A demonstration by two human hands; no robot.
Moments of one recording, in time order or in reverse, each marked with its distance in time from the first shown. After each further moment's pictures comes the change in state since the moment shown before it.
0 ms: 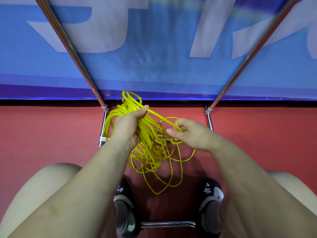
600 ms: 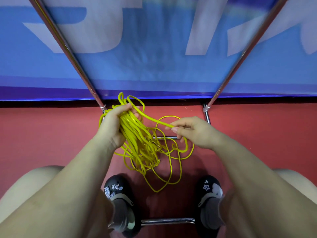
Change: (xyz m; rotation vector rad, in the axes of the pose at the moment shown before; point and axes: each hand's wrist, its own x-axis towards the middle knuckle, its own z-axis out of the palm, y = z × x) left_hand 0.009 0.013 -0.028 -0.042 -0.183 -0.094; right_hand -0.013 0.007 -0.012 0.166 -0.044 -0.142
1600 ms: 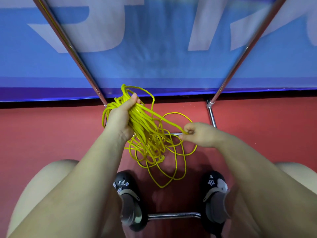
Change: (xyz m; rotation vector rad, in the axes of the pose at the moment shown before) left_hand -0.002 0.001 0.014 -0.034 0.087 0.115; right_hand 0.003 0.034 0.004 -0.424 -0.087 0.216
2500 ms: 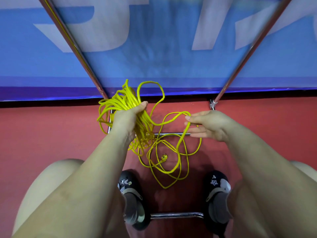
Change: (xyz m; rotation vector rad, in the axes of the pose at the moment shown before) left_hand -0.006 -0.005 -0.002 0.203 0.167 0.069; right_hand -0.007 -0.030 -0.027 1.065 0.038 0.367
